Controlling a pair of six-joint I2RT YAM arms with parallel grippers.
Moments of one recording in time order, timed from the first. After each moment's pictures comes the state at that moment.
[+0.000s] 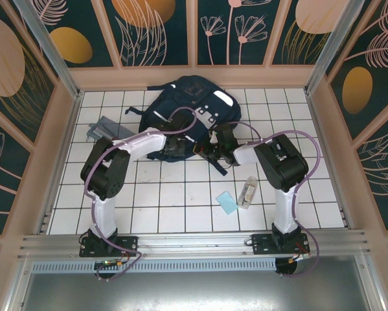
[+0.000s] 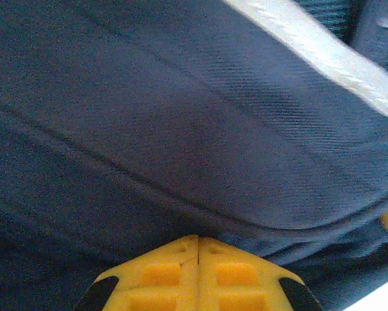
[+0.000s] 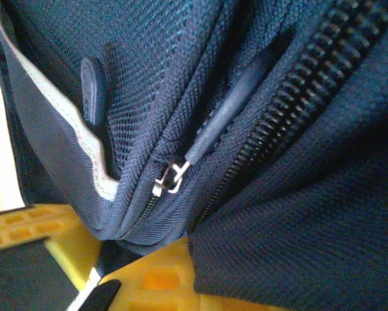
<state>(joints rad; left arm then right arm) -0.59 1.97 1.39 -0.63 -0.19 -0.42 0.52 2.00 0.98 0.33 -0.49 0.95</state>
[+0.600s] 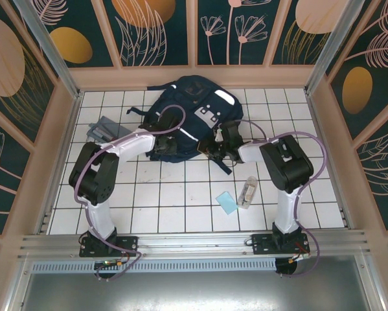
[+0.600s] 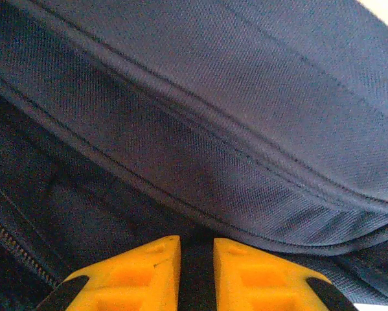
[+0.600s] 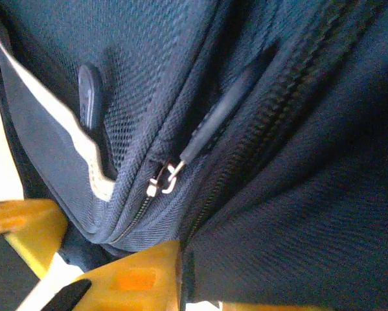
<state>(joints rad) -0.54 1.87 1.27 -0.56 -0.12 -0.44 0.47 1.94 0.98 0.22 -0.51 0.88</state>
